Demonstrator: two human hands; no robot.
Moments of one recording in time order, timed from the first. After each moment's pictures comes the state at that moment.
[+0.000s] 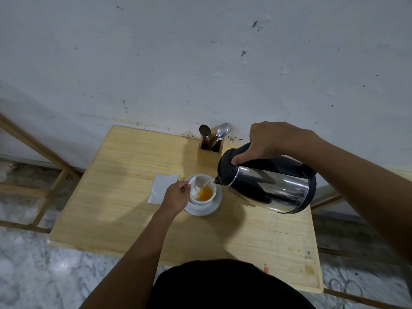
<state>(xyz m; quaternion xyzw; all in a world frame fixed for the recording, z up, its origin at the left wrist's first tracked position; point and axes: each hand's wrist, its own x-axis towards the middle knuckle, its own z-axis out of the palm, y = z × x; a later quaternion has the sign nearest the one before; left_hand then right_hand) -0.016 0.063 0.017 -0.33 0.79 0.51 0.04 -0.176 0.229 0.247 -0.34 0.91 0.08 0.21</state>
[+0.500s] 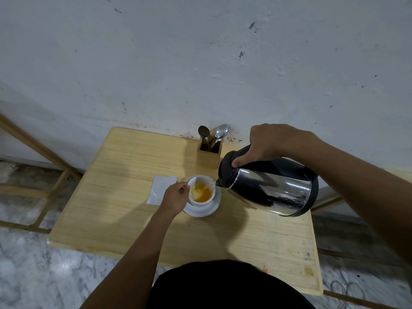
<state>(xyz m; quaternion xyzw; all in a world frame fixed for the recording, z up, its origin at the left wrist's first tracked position) -0.016 0.064 0.017 -0.33 0.80 0.49 0.03 -0.178 0.234 0.247 -0.34 0.91 0.09 0.22</state>
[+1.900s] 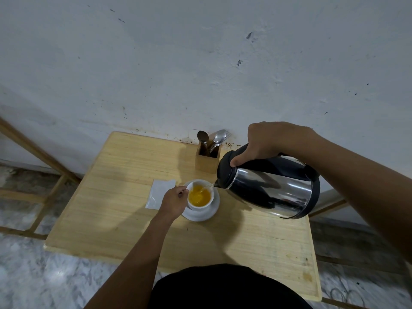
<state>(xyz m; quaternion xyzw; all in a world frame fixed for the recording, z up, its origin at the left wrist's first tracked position) -0.017 0.064 0.014 -0.33 0.81 0.49 0.03 -0.180 0.228 0.263 -0.34 0.91 0.09 0.23</state>
